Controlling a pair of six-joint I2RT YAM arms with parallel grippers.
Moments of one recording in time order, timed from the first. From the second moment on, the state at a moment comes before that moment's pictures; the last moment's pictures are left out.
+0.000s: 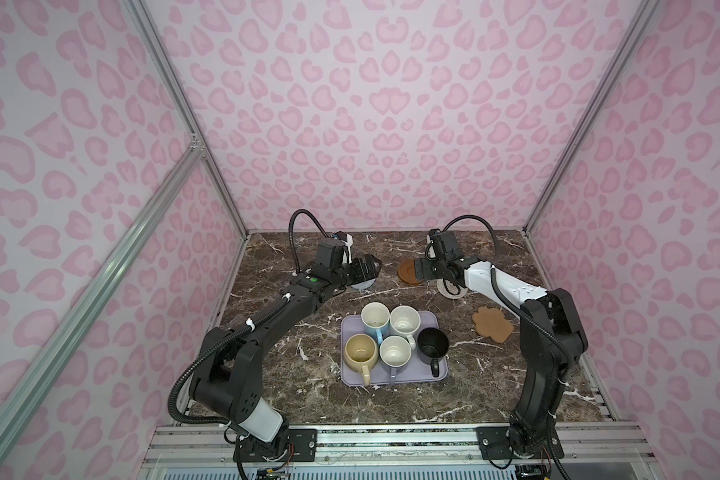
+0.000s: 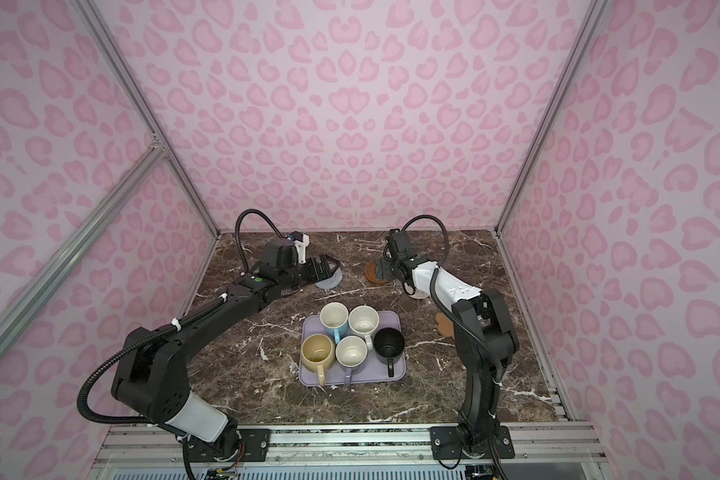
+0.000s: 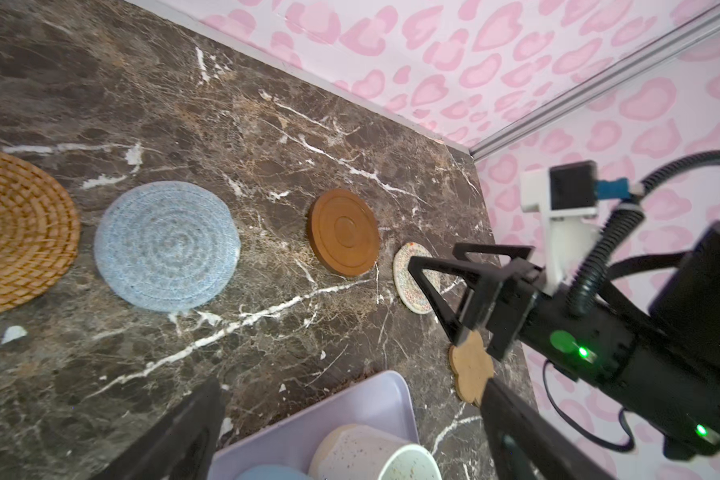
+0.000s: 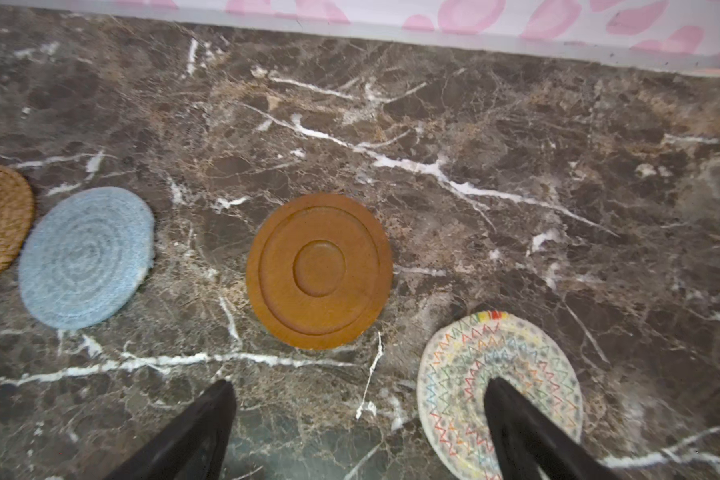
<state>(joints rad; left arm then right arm) -0.44 1.58 1.16 -0.14 0.27 -0.66 0.40 1.92 1.44 -0.39 0.13 0.22</state>
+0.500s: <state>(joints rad) -0.47 1.64 1.18 -0.12 0.26 -0.67 0.34 2.21 1.73 -0.51 0.05 0.21</state>
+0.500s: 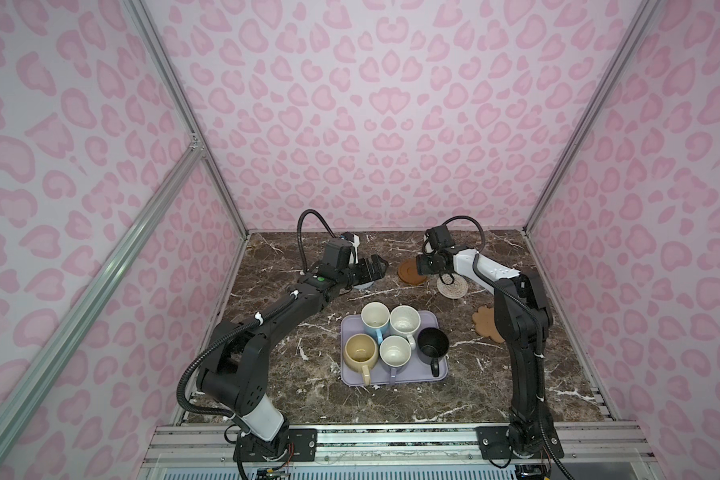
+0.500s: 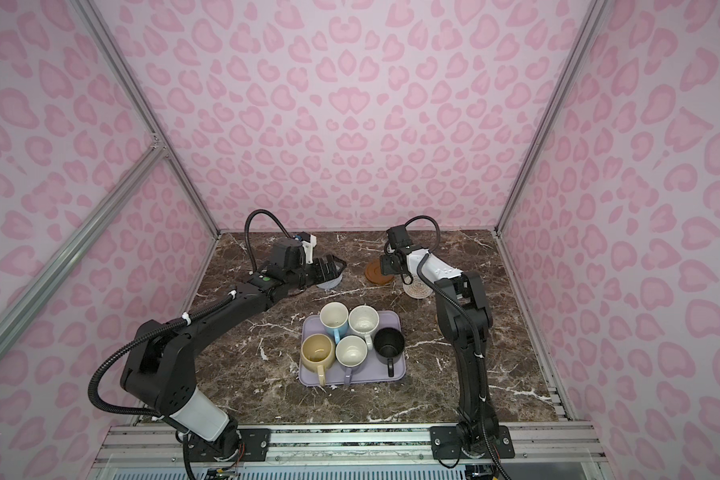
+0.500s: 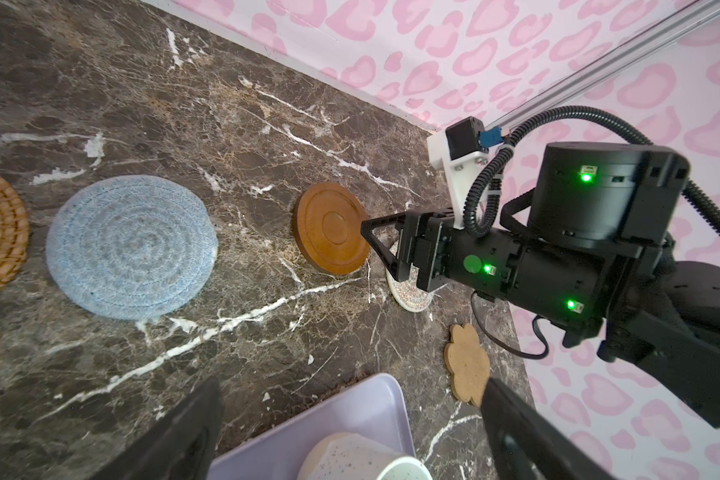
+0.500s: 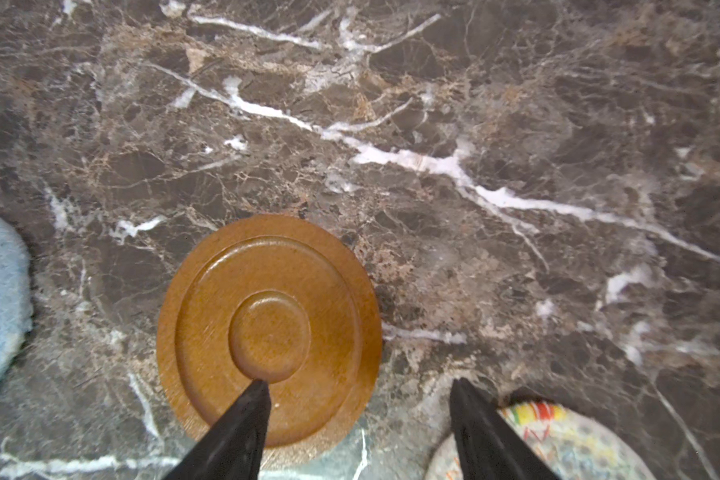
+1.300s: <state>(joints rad) -0.47 1.66 1.17 -0.12 0.26 -0.68 0.37 2.33 1.83 -0.56 0.02 0.19</state>
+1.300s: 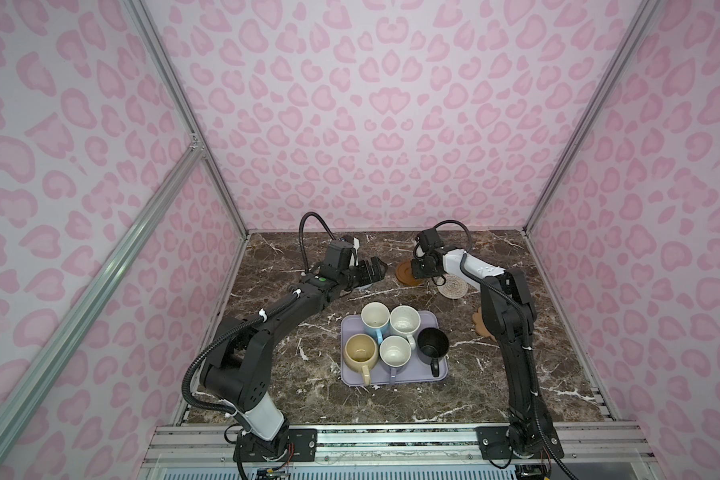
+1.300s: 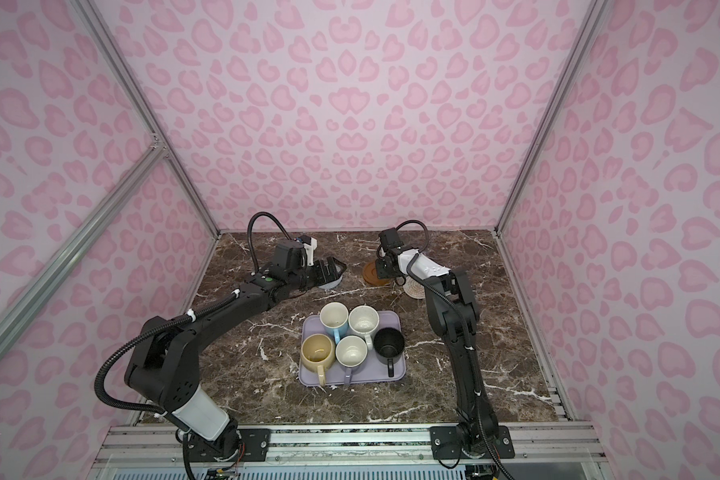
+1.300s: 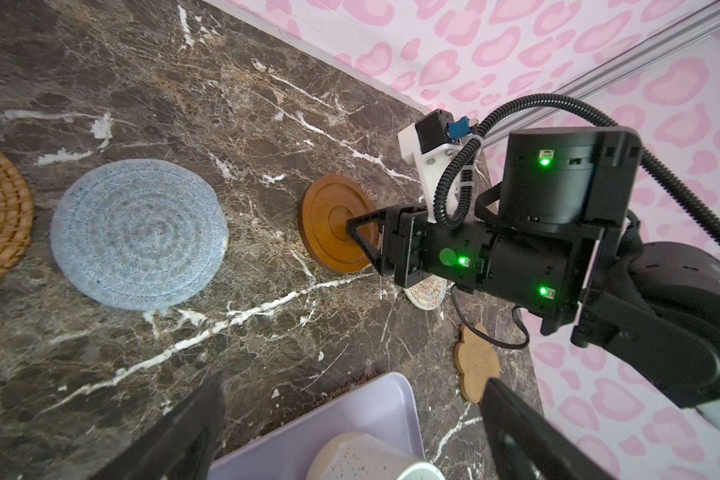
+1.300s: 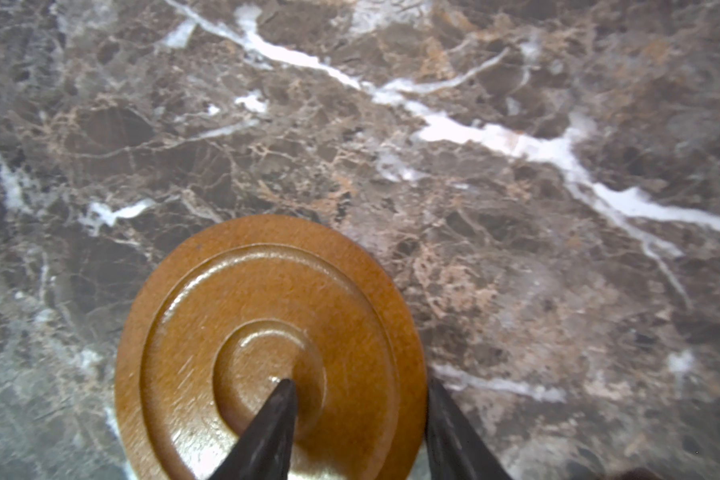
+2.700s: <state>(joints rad) -0.57 1.46 1.18 -0.23 0.17 -0.64 0.47 1.81 1.54 -0.56 0.11 0.19</state>
